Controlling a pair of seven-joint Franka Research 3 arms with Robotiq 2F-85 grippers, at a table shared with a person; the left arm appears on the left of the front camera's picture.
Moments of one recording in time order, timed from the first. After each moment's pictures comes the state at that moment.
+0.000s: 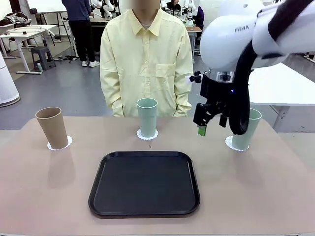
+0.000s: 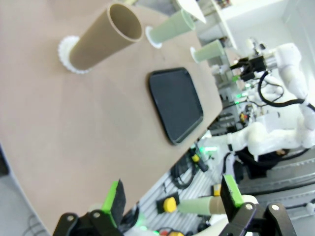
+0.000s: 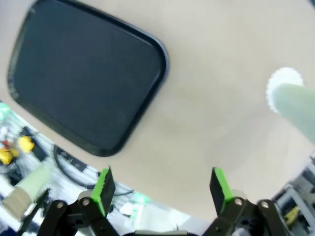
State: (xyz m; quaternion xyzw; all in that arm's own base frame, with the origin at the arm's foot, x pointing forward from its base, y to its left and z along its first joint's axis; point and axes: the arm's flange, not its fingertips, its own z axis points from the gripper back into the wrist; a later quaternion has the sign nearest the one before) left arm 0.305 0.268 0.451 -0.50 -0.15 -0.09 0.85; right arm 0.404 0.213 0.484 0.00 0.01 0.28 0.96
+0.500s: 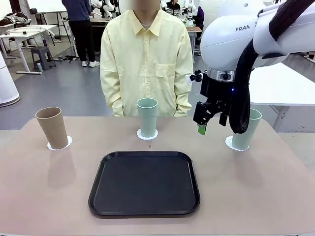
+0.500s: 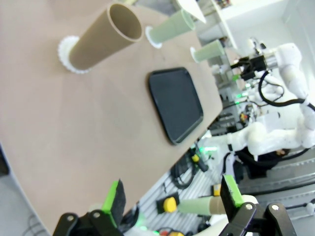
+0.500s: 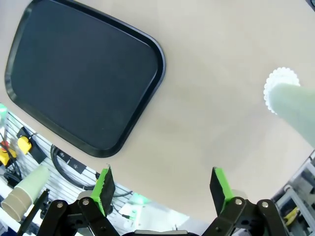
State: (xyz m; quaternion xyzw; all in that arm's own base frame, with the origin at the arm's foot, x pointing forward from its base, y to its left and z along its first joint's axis) left arm 0.305 0.268 0.451 -0.50 -0.15 -0.09 0.85; right arm 0.409 0.216 0.491 0.01 0.00 0.28 0.96
